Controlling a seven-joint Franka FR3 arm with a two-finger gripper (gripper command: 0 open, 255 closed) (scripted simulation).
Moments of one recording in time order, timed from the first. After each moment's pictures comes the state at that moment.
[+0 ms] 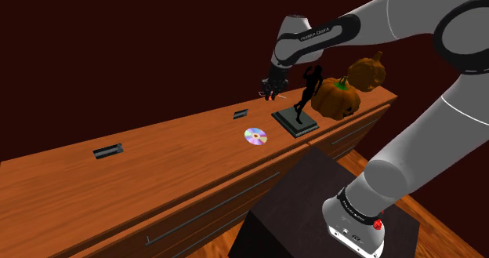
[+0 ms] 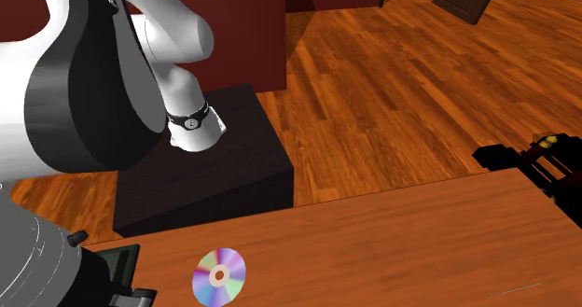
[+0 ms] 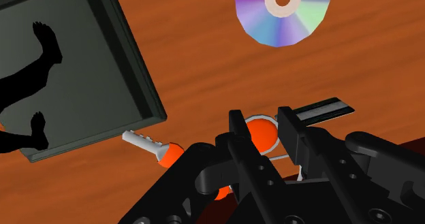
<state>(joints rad) -0.30 0.01 0.10 -2.25 0.00 2.25 0.27</state>
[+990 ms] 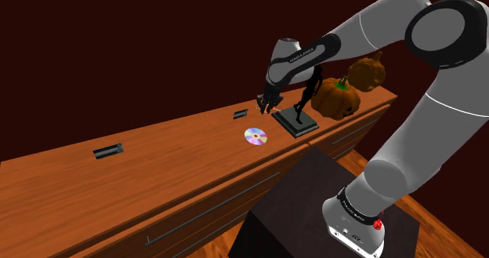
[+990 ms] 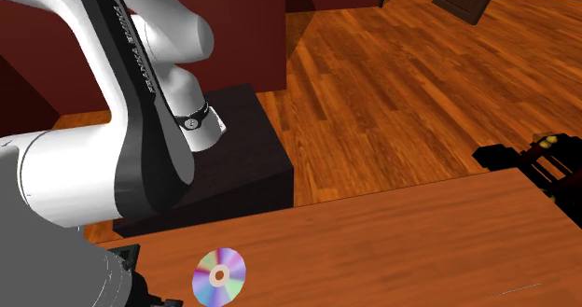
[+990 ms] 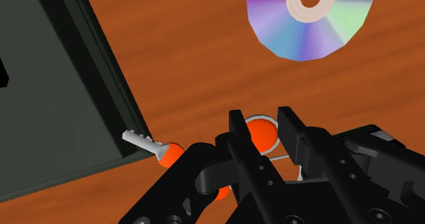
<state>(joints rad) -0.30 0.15 0.09 -2.32 -0.02 2.45 0.28</state>
